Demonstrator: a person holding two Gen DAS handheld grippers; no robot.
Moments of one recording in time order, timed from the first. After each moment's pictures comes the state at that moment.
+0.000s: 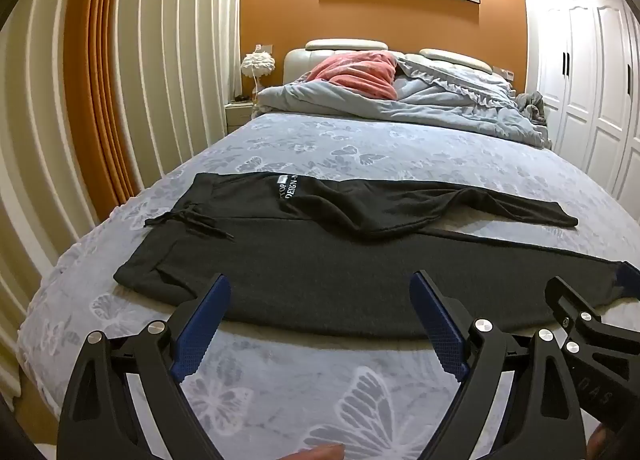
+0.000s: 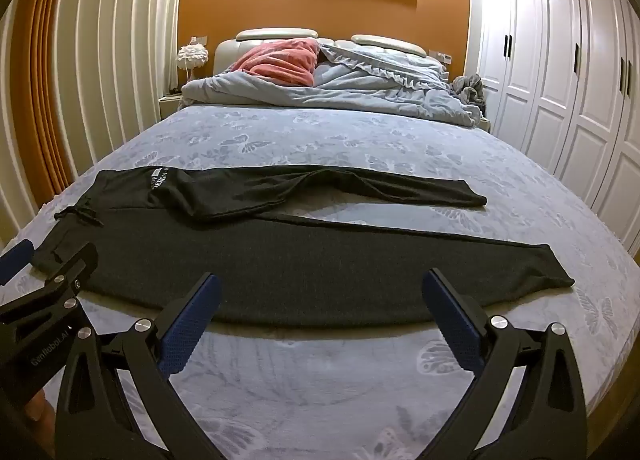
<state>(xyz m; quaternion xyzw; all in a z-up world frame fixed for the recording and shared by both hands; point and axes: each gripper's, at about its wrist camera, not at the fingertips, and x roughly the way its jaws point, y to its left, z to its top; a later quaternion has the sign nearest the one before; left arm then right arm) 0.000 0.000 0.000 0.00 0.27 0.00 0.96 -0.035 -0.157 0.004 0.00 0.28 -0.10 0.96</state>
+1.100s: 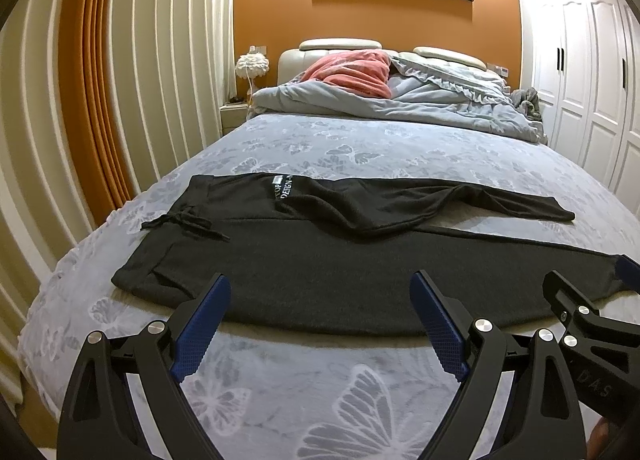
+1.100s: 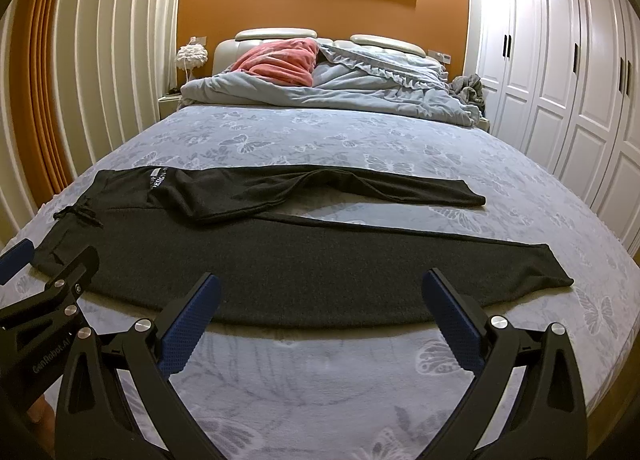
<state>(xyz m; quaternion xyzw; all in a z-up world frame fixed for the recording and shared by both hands) -0.001 -0.004 0.000 0.01 0.27 -0.01 0.96 -0.034 -0.158 0.003 0.00 0.28 -0.10 0.96</state>
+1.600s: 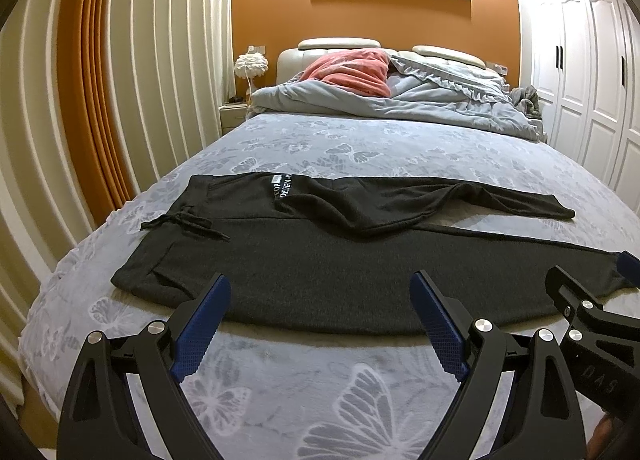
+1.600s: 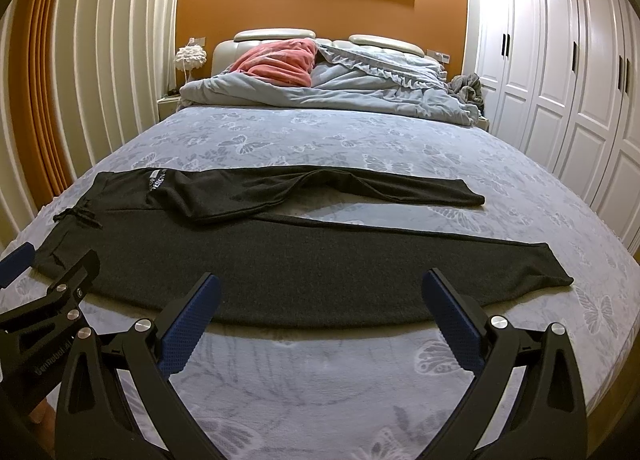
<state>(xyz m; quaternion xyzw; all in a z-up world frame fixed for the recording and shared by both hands) -0.001 -0.005 0.000 0.02 0.27 -0.01 0.96 -0.033 -0.159 0.003 0.00 0.28 -0.10 0.96</state>
